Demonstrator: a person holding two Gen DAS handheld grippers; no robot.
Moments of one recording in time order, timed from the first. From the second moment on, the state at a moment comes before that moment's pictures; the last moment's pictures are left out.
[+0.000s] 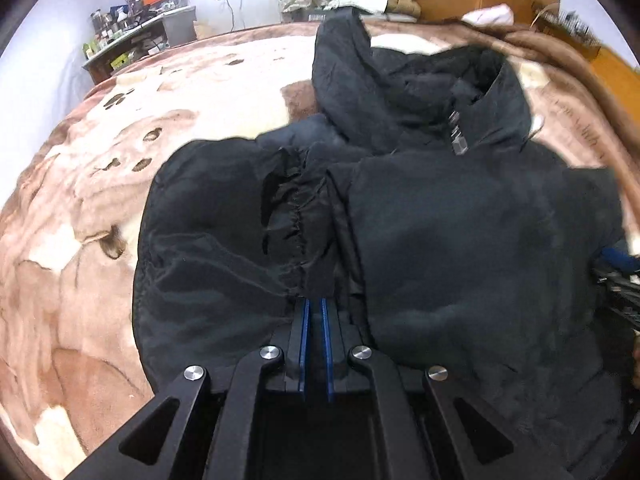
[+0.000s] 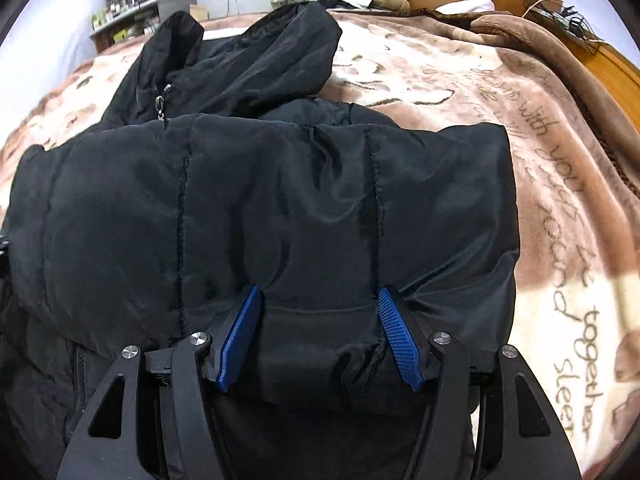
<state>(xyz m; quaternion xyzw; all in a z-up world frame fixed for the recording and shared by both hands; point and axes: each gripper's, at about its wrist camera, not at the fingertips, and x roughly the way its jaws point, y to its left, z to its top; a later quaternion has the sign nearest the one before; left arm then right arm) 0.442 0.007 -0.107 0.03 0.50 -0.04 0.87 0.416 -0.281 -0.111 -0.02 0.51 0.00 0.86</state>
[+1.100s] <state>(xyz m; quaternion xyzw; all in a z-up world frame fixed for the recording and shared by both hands) 0.484 -0.036 -0.141 0.02 0.51 -0.08 0.85 0.450 -0.211 -0.124 -0.04 0.50 0.05 0.86</state>
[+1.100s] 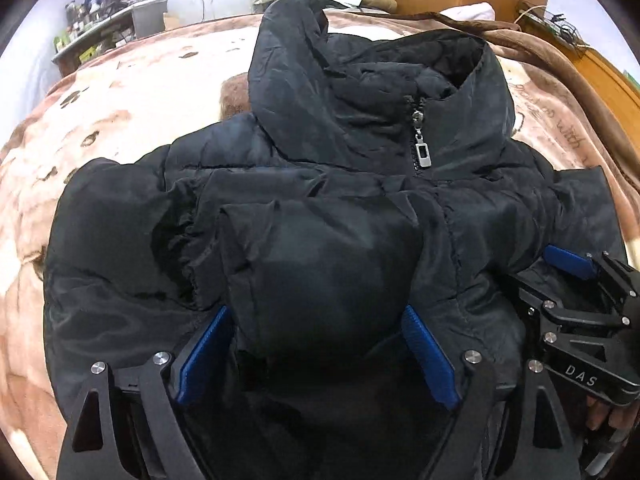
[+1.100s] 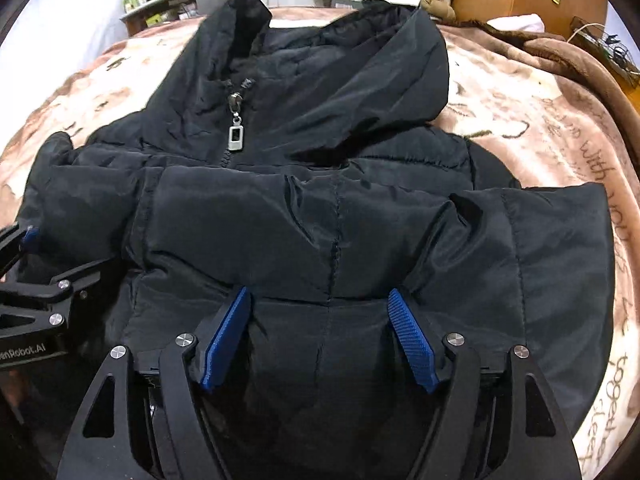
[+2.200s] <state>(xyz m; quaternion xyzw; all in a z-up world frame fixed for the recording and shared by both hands) 0.600 0.057 -0.021 -0.14 0.48 -0.11 0.86 0.532 -0.337 -0.018 0.28 0.43 0.04 0.86</state>
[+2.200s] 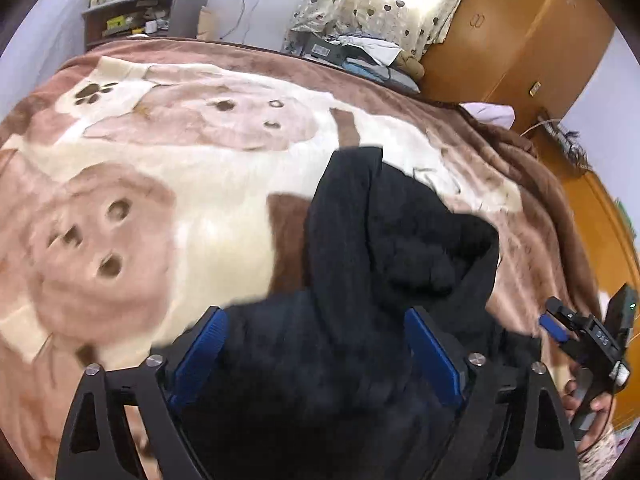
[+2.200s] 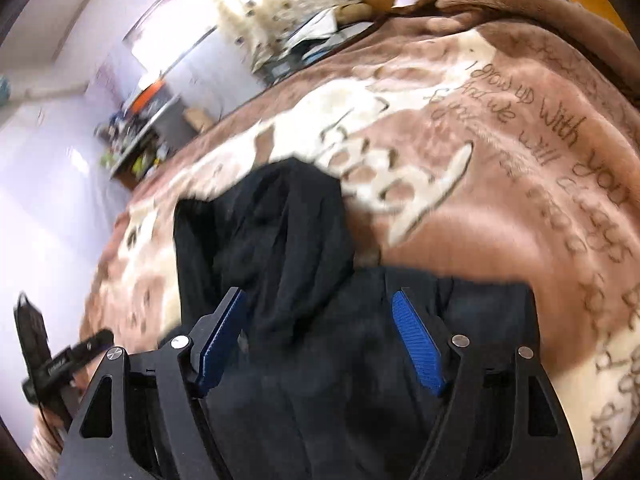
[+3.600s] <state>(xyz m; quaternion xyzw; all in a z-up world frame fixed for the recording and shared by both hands) 0.546 0.054 -0.067 -0.19 0.44 -0.15 0.87 0.485 -0.269 -0.033 0.03 0.40 0.10 0.91</state>
